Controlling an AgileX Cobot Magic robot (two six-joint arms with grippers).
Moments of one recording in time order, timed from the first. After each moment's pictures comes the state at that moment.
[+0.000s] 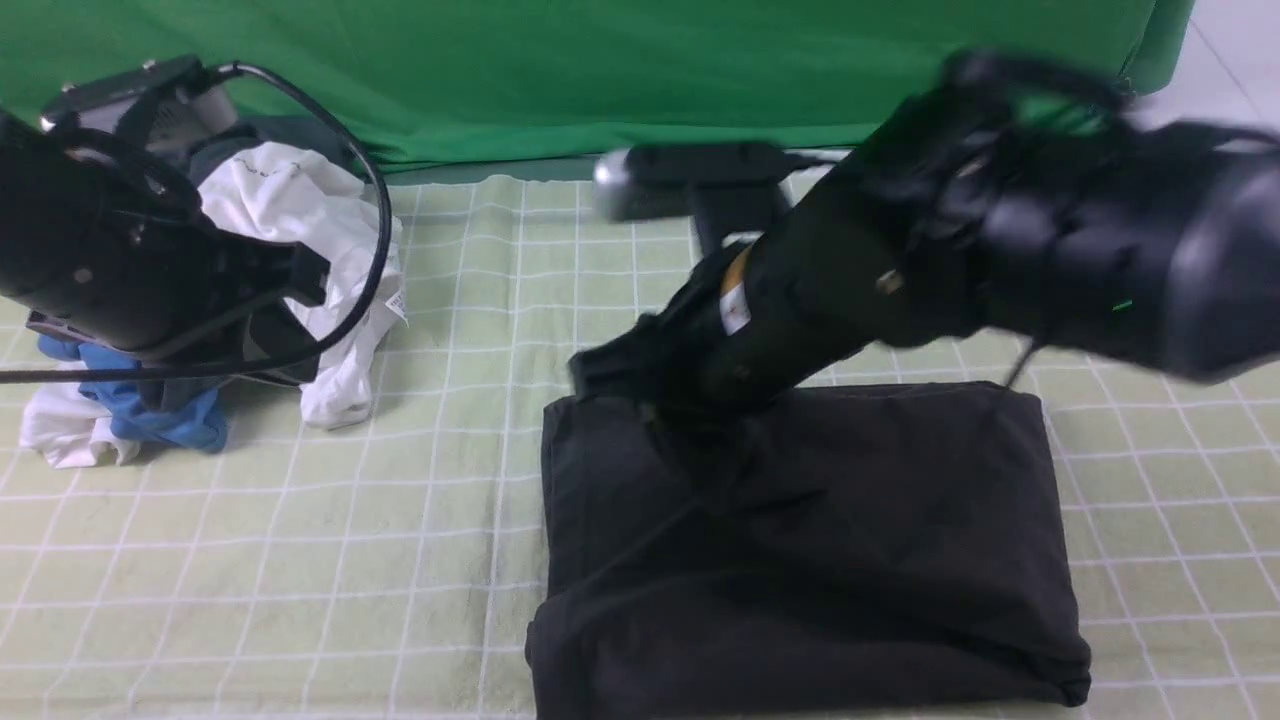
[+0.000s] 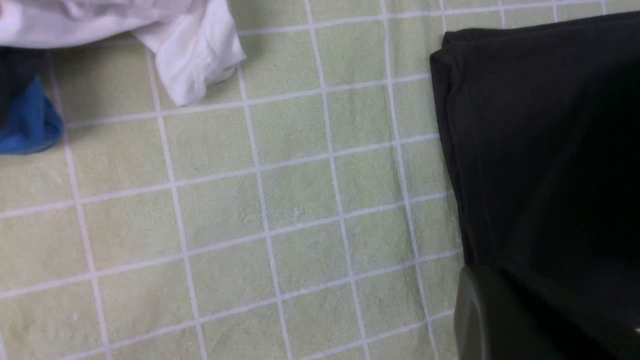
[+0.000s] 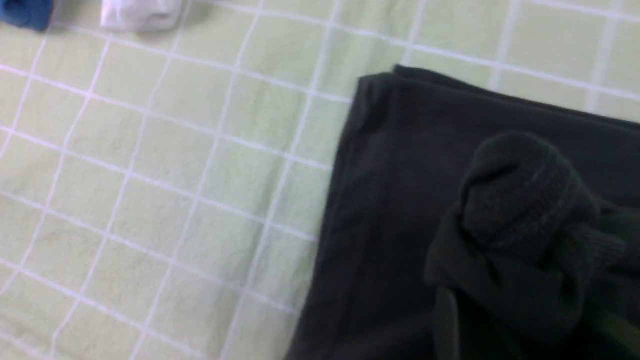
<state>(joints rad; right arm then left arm) 0.84 1.83 -1.40 0.02 0.59 0.54 0.03 1.39 -1.14 -0.41 1.05 0.24</state>
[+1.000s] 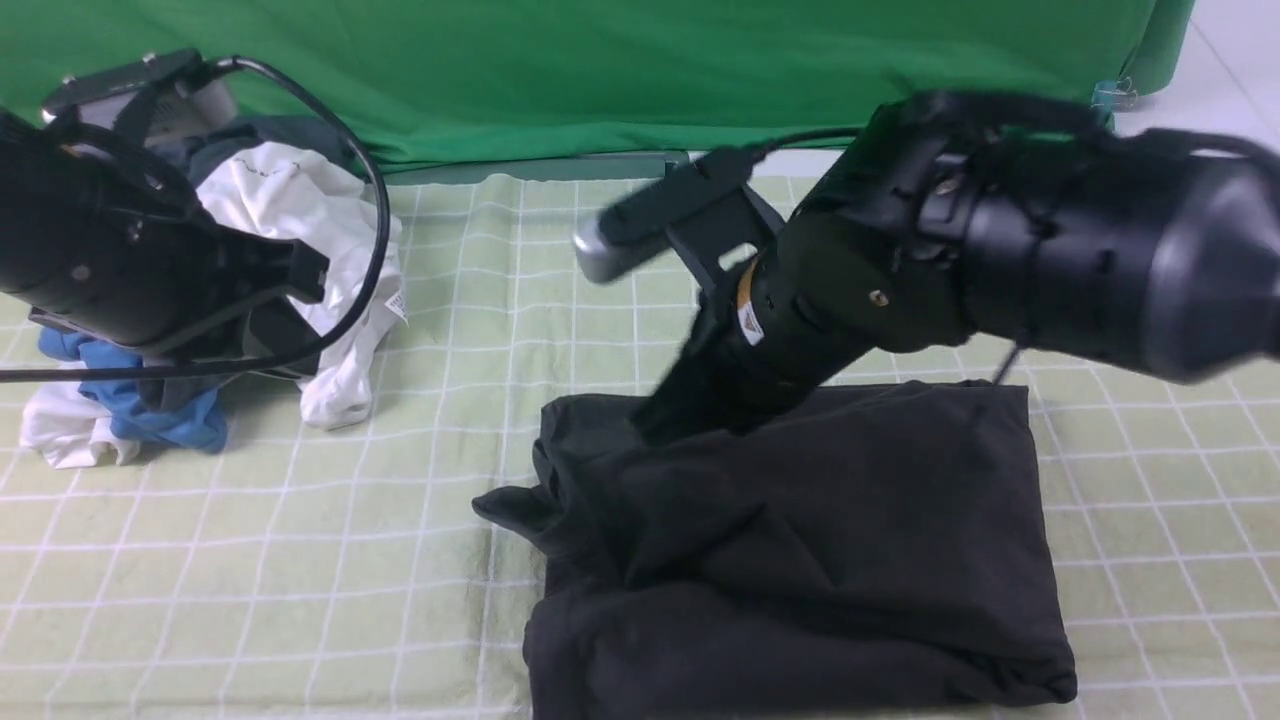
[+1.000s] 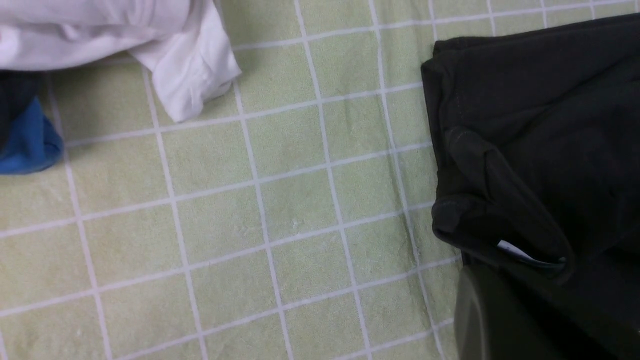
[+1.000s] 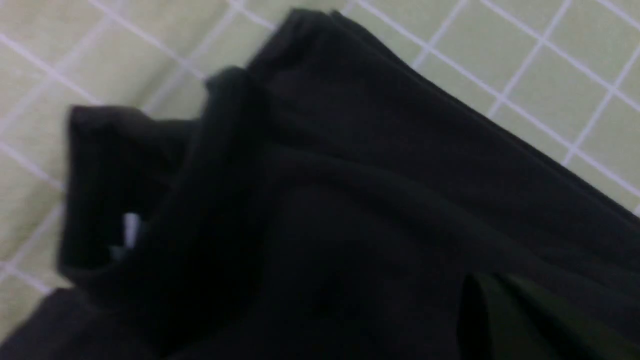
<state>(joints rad) 0.80 1.83 -1.41 -0.16 0.74 0.28 0.03 1.39 -1.14 -0.42 1.04 0.27</state>
